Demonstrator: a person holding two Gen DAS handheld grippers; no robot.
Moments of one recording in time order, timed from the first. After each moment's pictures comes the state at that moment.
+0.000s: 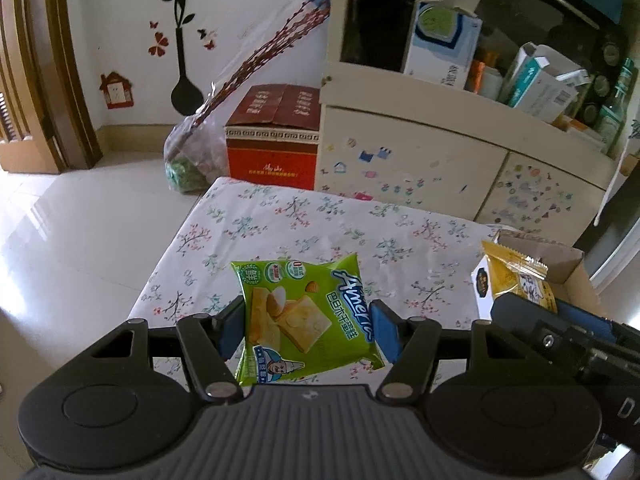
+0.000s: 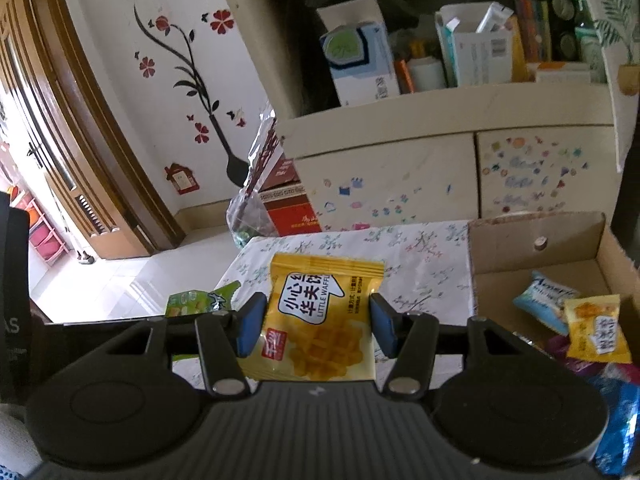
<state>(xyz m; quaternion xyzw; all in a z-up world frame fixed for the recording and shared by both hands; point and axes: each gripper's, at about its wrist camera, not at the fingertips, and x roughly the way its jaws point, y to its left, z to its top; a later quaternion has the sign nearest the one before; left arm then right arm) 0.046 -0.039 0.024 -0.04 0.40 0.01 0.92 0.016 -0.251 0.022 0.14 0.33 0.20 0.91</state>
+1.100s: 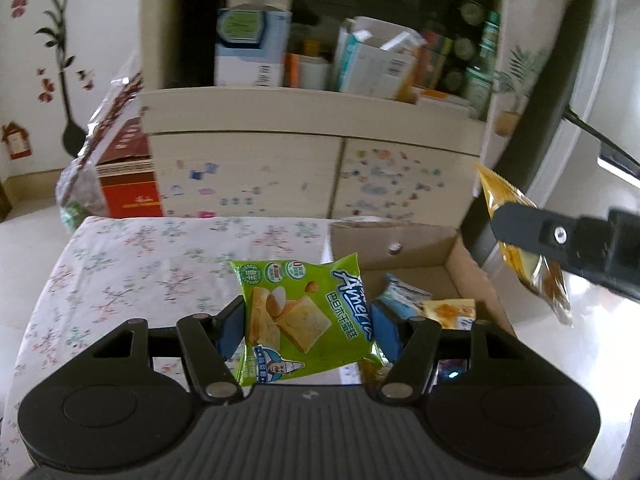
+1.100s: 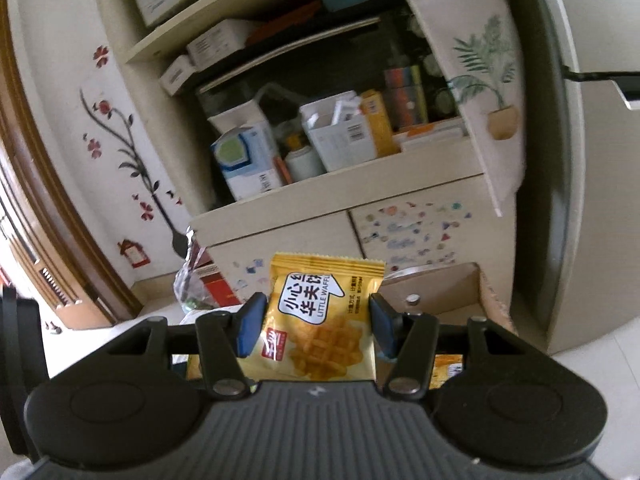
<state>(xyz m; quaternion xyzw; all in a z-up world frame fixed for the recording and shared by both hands) 0.034 -0.167 0.031 -0.01 0.37 -0.13 0.92 0.001 -0.380 0.049 0.19 0.27 0.11 0.94</state>
